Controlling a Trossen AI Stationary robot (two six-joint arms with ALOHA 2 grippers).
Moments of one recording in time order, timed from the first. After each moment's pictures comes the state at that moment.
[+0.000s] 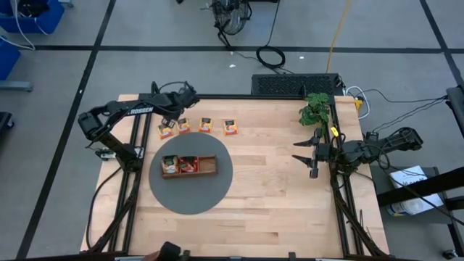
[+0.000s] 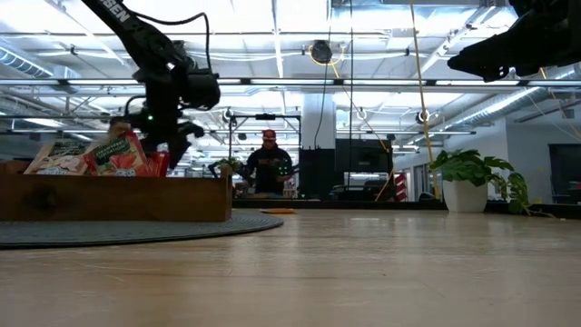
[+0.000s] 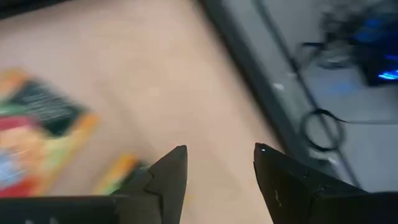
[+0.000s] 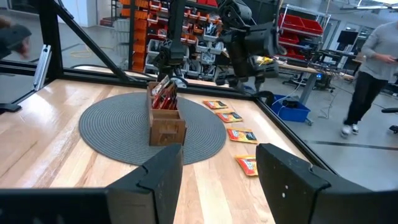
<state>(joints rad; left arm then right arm) 0.66 1.55 0.93 -0.63 -0.57 -1.89 0.30 0.24 0.22 -0.07 0.47 -0.12</state>
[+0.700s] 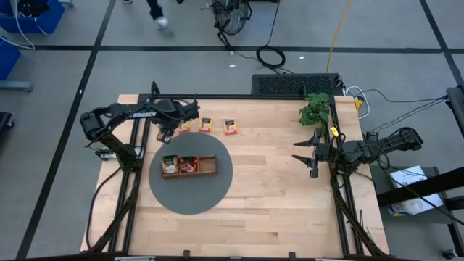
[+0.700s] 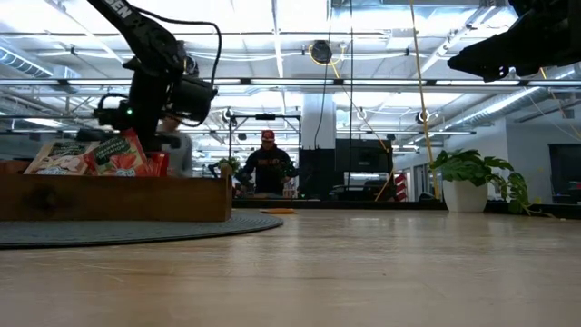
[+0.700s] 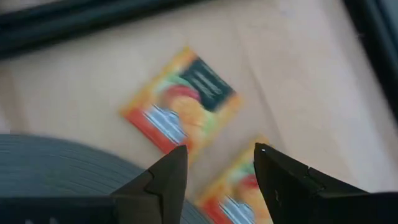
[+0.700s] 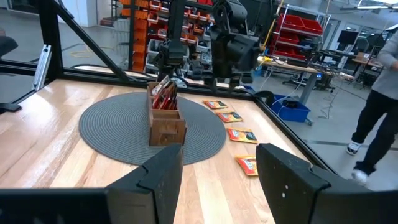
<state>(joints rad) 0.56 1.57 0.93 -1.04 -0.42 -2.26 0.30 0.24 0.22 -0.07 0.47 -0.12</state>
